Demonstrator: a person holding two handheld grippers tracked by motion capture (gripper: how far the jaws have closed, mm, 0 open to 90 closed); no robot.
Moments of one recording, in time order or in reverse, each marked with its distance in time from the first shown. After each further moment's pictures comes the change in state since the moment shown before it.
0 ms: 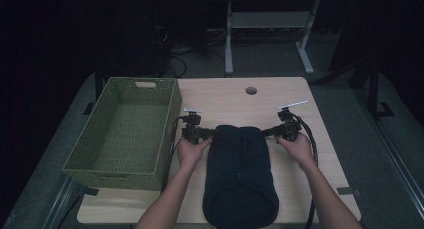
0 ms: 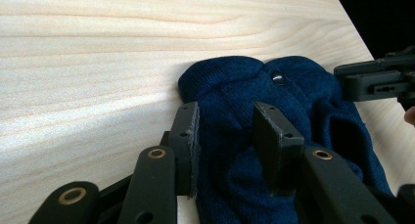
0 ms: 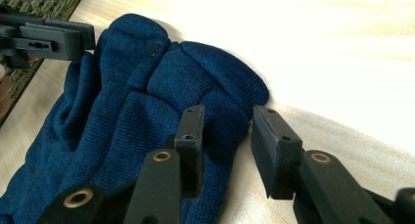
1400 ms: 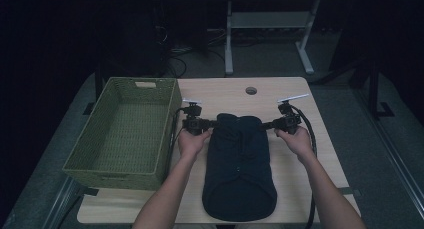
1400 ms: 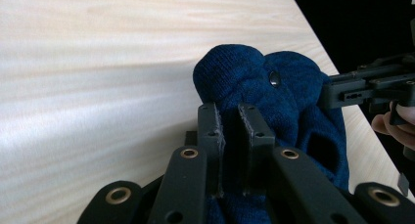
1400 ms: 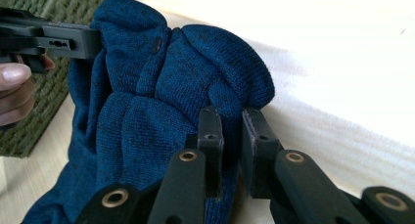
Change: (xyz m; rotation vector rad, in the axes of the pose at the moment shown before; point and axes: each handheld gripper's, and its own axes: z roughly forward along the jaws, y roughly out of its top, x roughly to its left) left arm -0.011 0.029 -0.010 -0.037 -0.057 0.018; right arm 0.003 0.020 -0.009 -0.029 0.063 0.006
